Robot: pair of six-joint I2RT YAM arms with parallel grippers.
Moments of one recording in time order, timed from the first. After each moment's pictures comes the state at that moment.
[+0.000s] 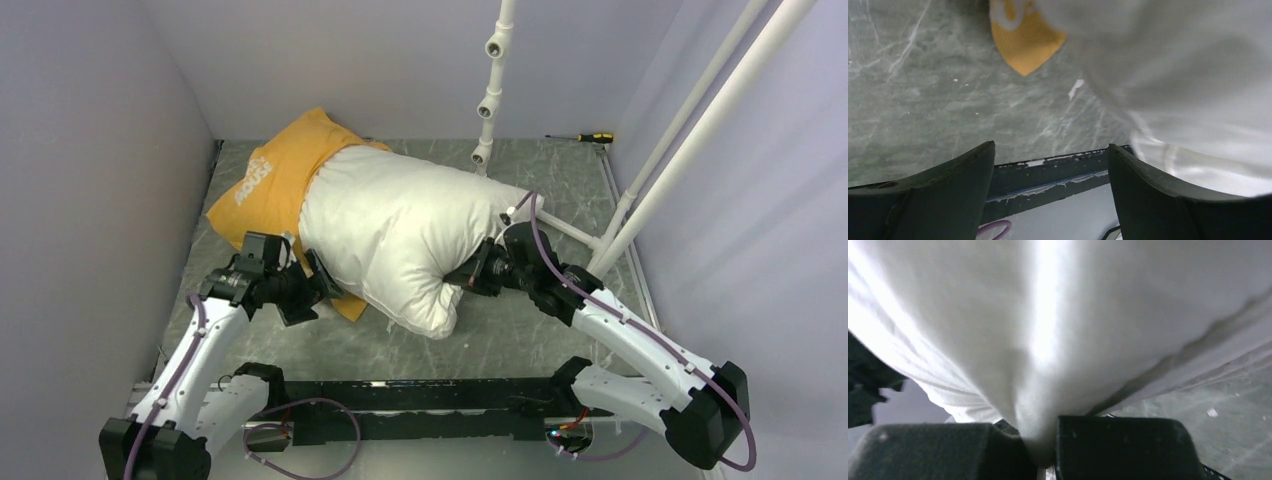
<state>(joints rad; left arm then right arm) -0.18 0.88 0.78 -0.92 0.36 -0.72 0.67 0.97 0.75 -0.40 -0.22 1.06</state>
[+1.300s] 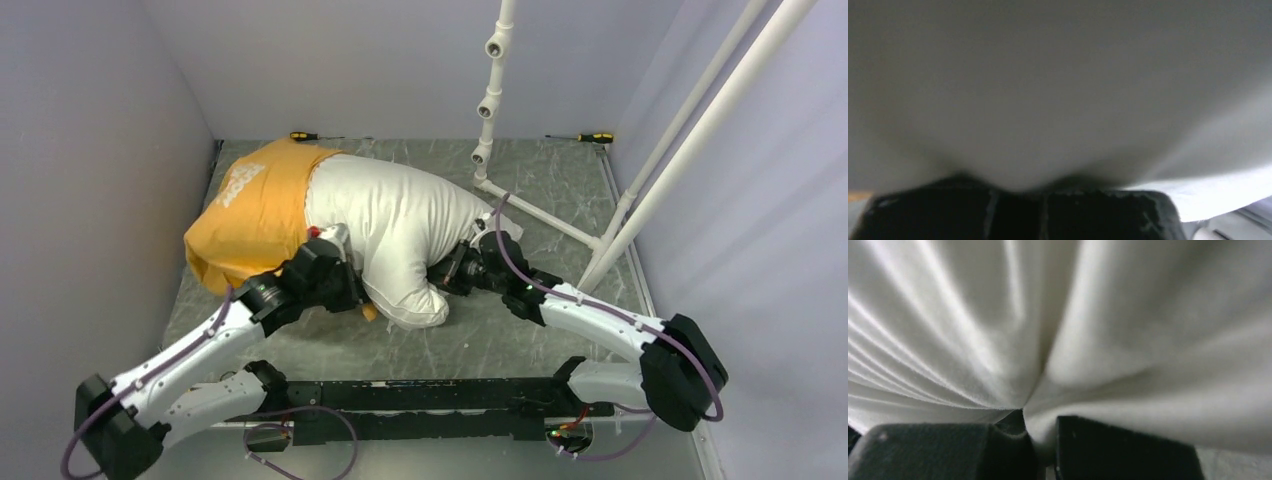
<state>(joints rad) -0.67 0.85 0.69 -0.53 0.08 -0.87 0.72 1.16 0.62 0.09 -0.26 1.19</state>
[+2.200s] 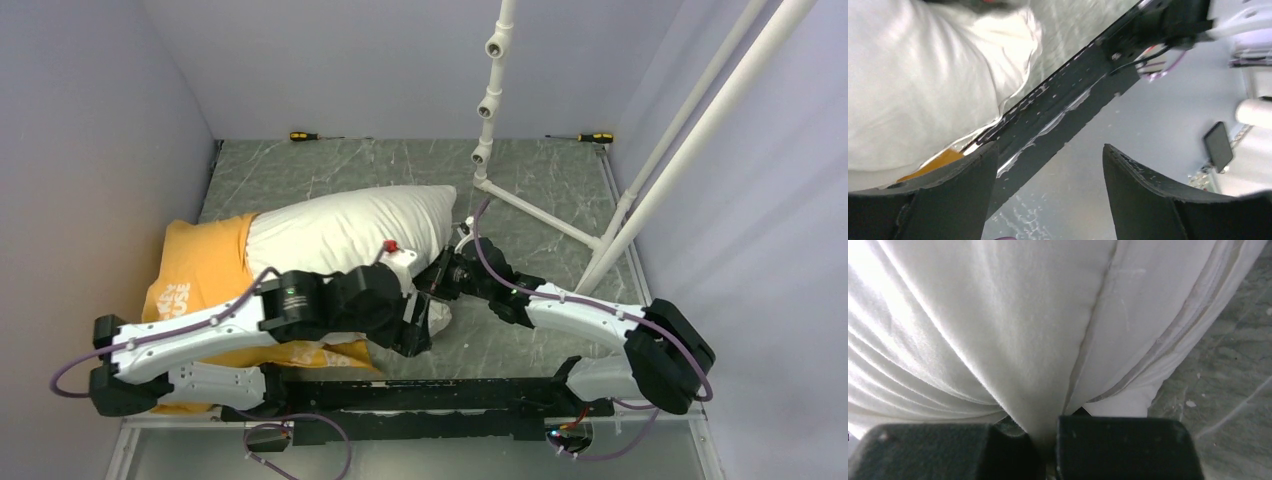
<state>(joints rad) -1.28 1.14 1.16 -0.84 -0.07 -0.78 0.83 1.30 0.62 0.22 -0.14 1.14</state>
